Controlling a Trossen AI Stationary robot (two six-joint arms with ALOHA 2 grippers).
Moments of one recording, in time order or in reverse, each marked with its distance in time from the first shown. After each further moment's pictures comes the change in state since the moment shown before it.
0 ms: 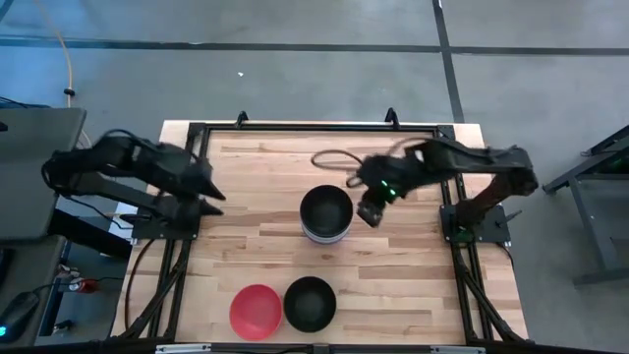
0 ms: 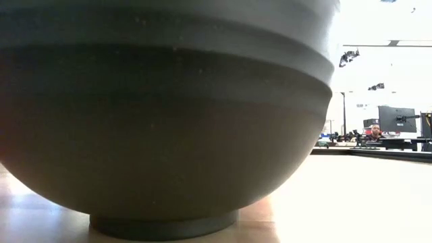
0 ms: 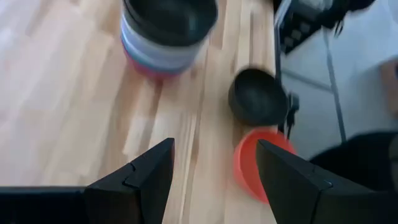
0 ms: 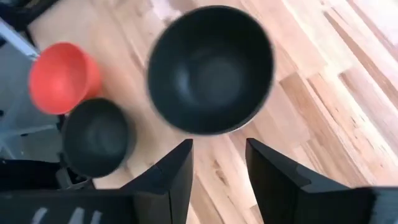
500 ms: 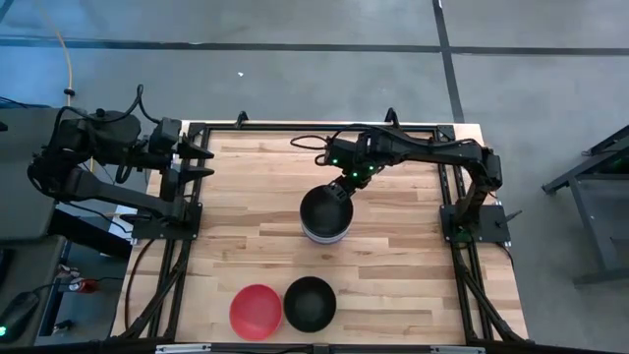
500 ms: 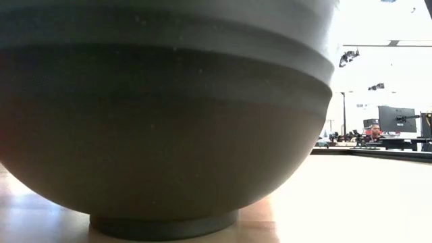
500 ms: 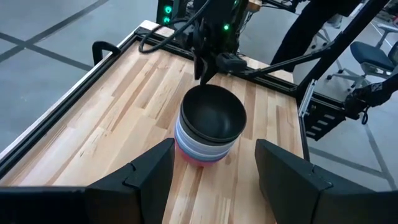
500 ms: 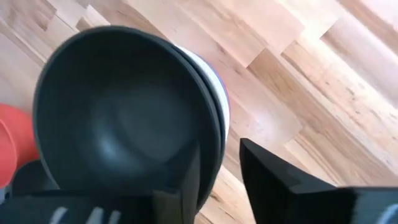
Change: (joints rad) left arm 0.096 0.005 0.265 0.019 -0.221 0.089; right arm -0.225 0.248 0.001 0.016 -0.120 0.085
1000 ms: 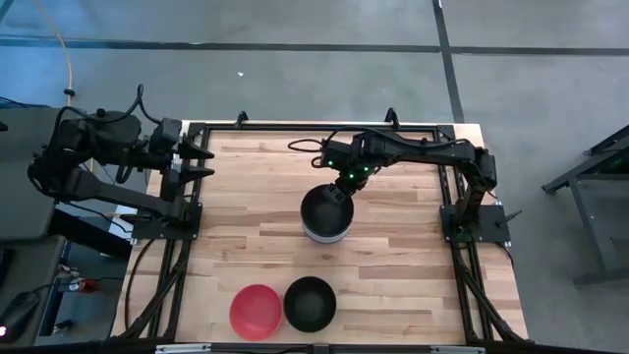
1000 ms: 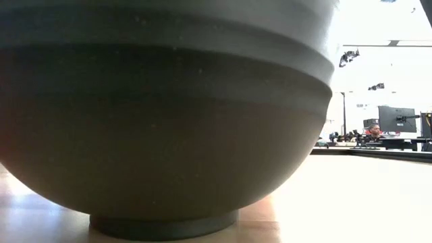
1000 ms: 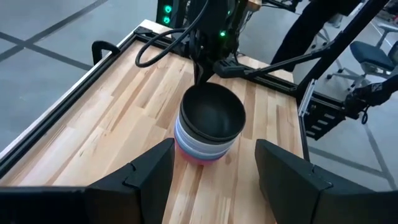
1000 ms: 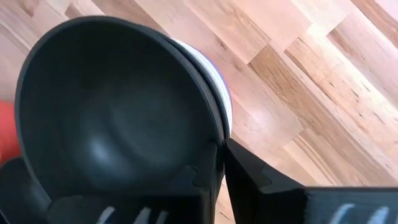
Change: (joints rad) left arm 0.000 0.003 0.000 0.000 0.001 0.000; right arm -0.004 0.038 0.002 -0.002 -0.017 -0.040
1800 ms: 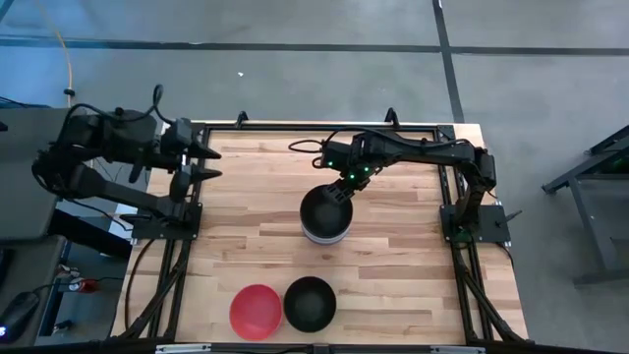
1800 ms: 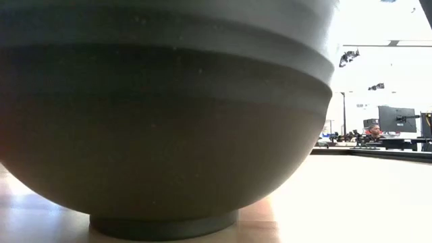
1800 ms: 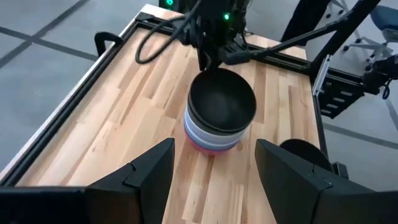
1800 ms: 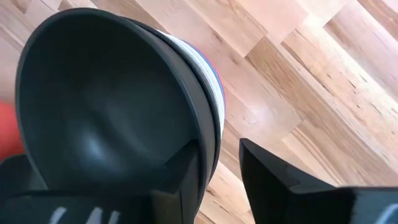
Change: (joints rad) left arm 0.000 0.095 0.086 -0.075 -0.005 0.070; right arm -0.003 0.006 0.011 -0.029 0.000 0.018
